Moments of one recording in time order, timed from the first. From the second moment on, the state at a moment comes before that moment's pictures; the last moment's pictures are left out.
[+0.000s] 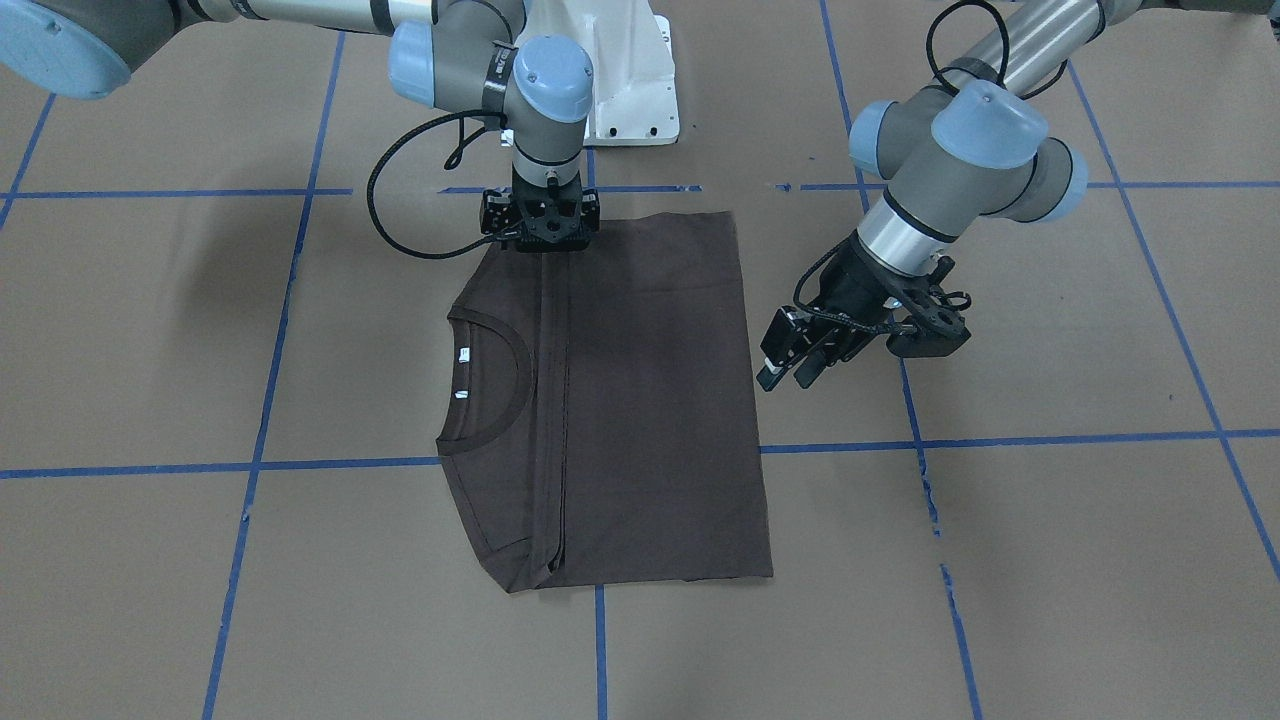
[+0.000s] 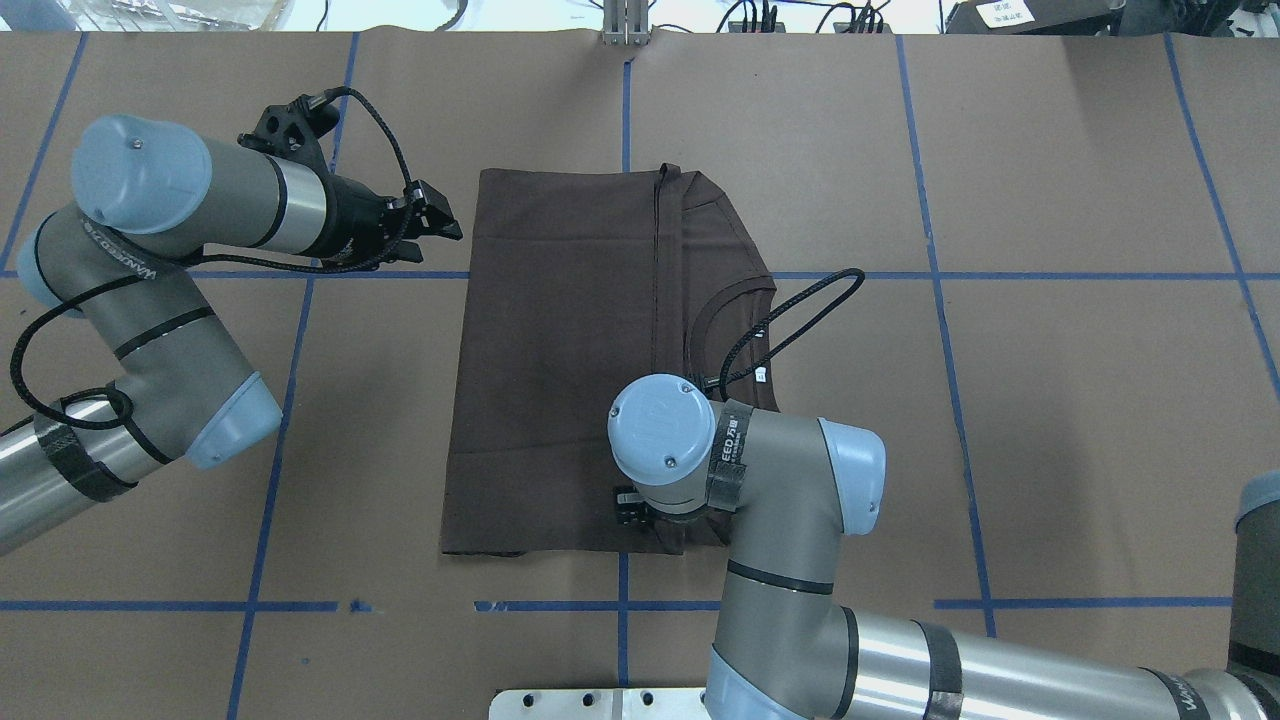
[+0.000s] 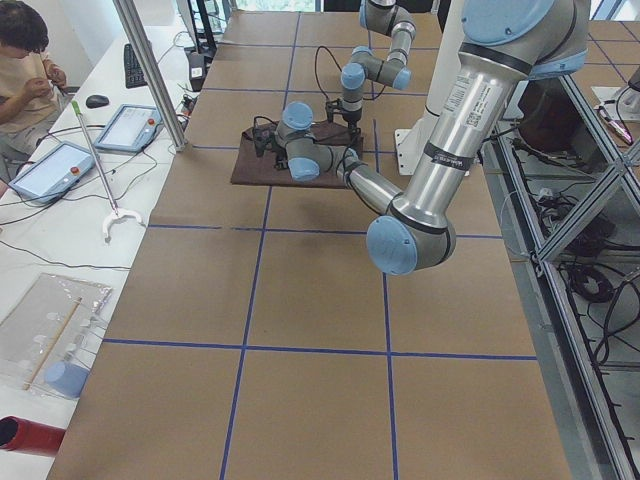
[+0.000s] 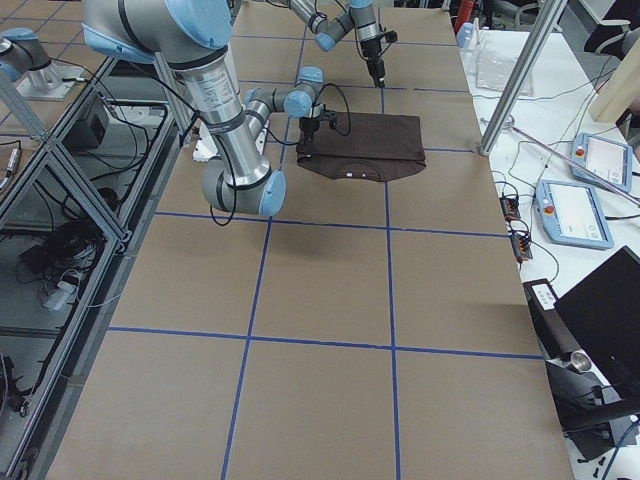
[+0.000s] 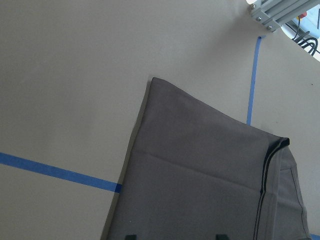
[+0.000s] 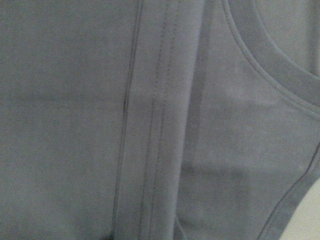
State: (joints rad) left arm -0.77 -2.01 -1.61 -2.32 -1.94 -1.55; right arm 0.31 -0.89 1.65 -1.74 1.80 1.20
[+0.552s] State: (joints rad) left arm -0.77 -2.01 -1.62 -2.31 -1.94 -1.55; right arm 0.34 -1.09 1.84 -1.79 1.80 1.09
